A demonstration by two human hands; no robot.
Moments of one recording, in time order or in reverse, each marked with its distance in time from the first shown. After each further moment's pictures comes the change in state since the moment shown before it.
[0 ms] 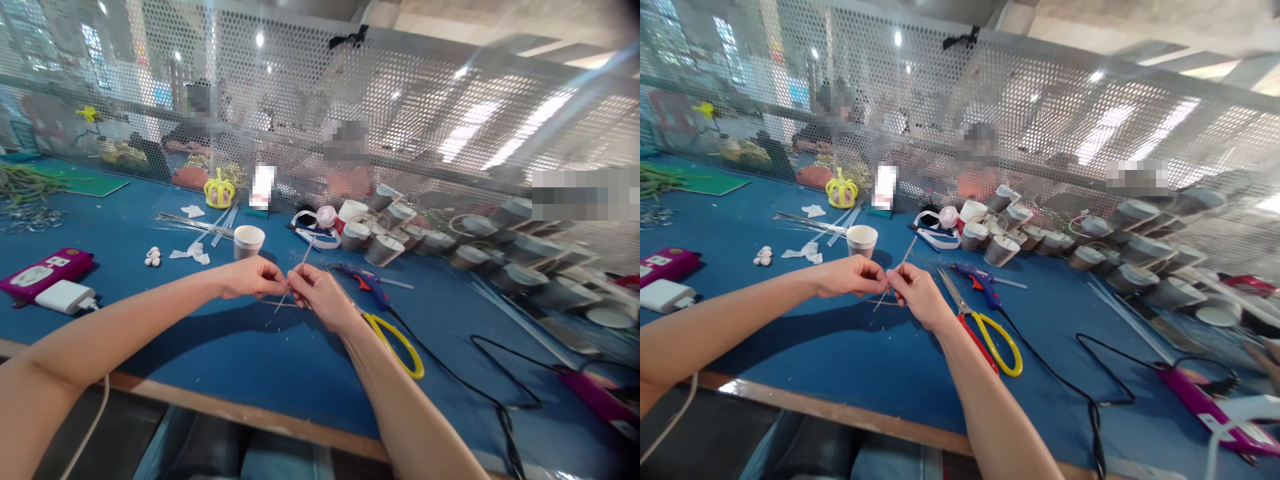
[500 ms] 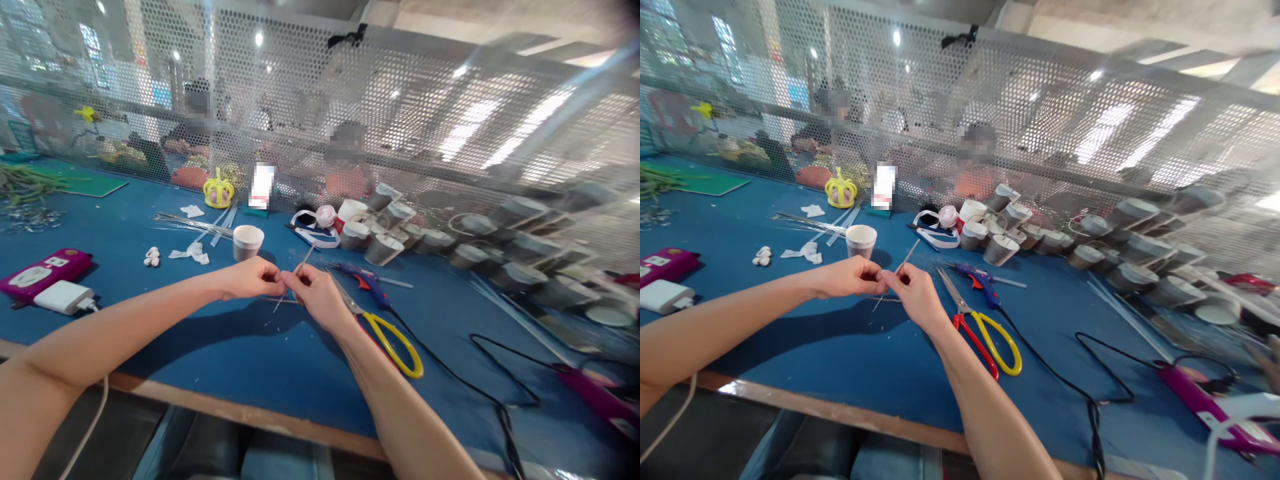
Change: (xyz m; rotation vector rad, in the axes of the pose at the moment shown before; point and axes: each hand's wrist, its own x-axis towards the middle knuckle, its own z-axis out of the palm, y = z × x) left_hand 0.000 0.002 0.002 0.226 0.077 0.020; right_hand 0.001 0.000 0.004 -0.287 0.157 -0.066
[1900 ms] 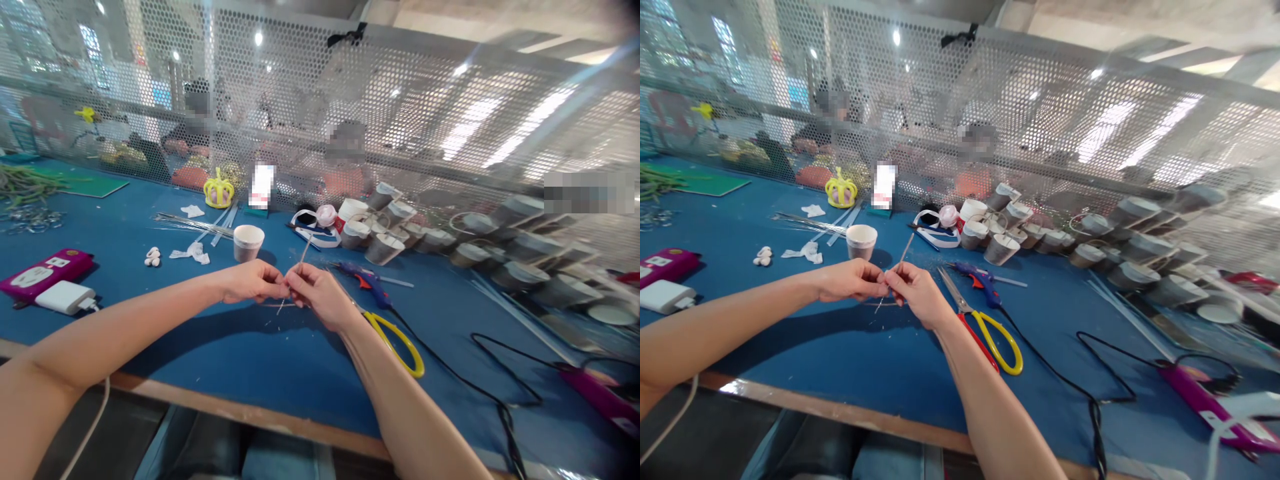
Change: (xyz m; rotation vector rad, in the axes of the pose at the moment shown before) left_hand 0.000 -0.003 0.002 -0.315 -0.086 -0.061; right_hand -0.002 -0.002 -0.004 0.400 -0.193 0.075
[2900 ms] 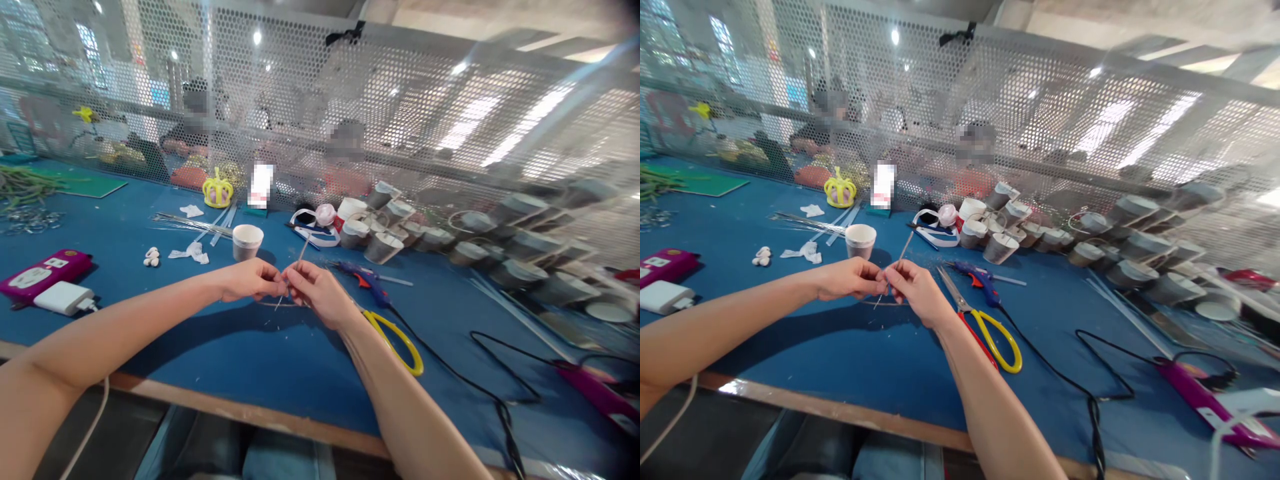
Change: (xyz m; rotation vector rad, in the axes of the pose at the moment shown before) left_hand 0.001 -0.002 0.000 0.049 0.000 0.012; right_hand 0.002 0.004 -0.001 0.017 -0.026 0.009
